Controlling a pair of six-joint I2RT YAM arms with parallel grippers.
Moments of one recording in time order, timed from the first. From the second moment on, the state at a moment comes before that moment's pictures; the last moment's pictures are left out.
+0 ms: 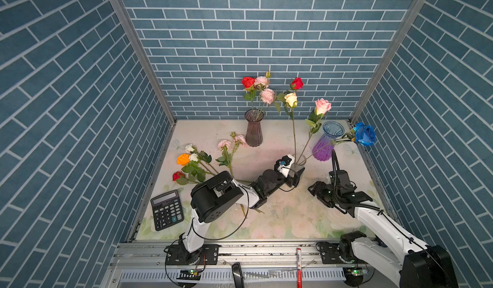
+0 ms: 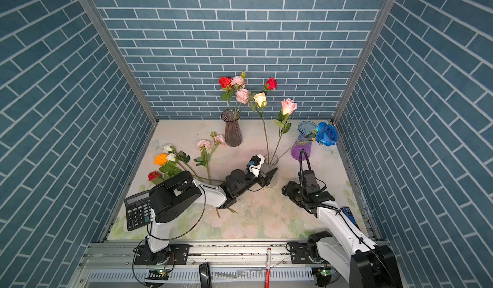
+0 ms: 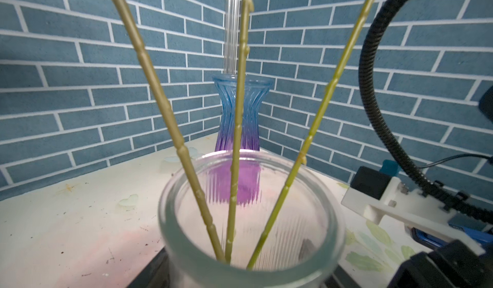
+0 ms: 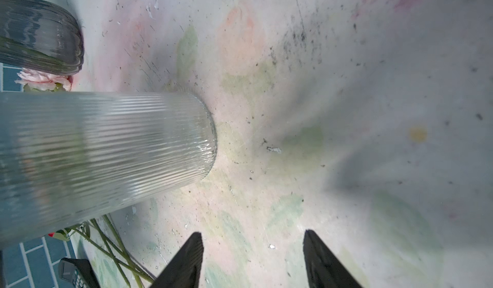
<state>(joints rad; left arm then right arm) -0.97 2.03 0.91 1.13 -0.08 -0.09 0.30 0.97 0.45 -0.43 -0.22 0.85</state>
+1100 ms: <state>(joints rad) -0.86 2.27 1.47 0.71 0.06 0.04 0.29 1.00 0.45 -0.41 -0.25 0.85</state>
